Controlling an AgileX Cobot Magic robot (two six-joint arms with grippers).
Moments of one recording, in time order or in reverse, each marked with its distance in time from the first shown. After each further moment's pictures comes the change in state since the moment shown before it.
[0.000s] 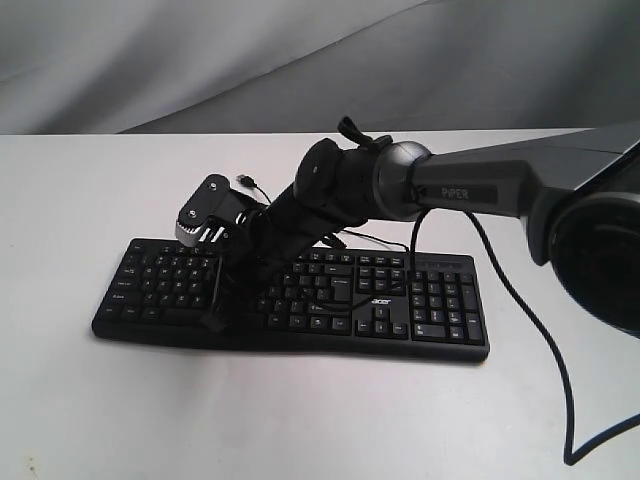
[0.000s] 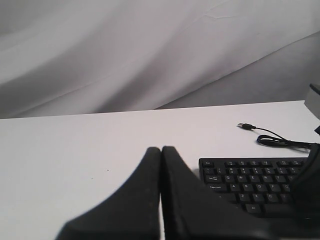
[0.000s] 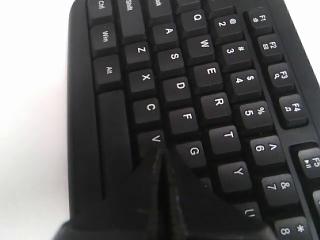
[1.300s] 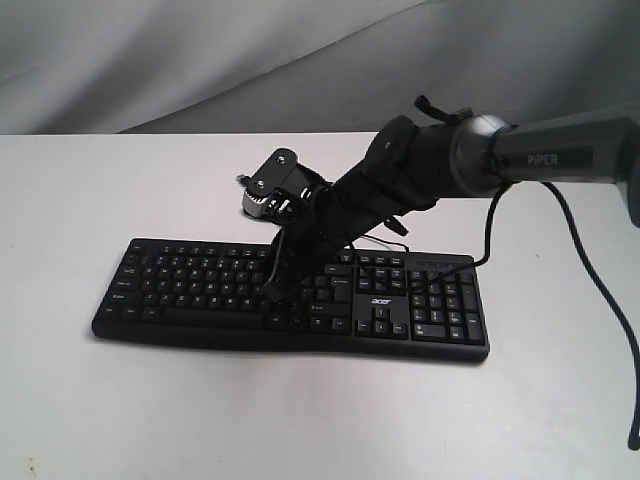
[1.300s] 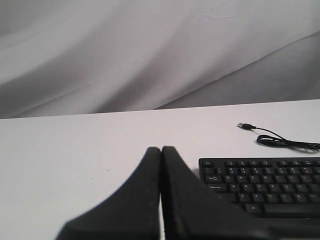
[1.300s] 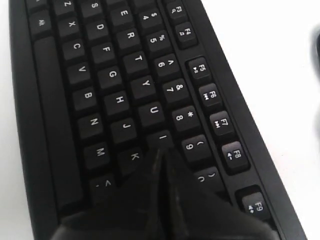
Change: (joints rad) left arm 0.000 0.000 0.000 0.000 0.000 0.000; right arm -0.122 -0.127 0.175 0.031 -0.049 -0.050
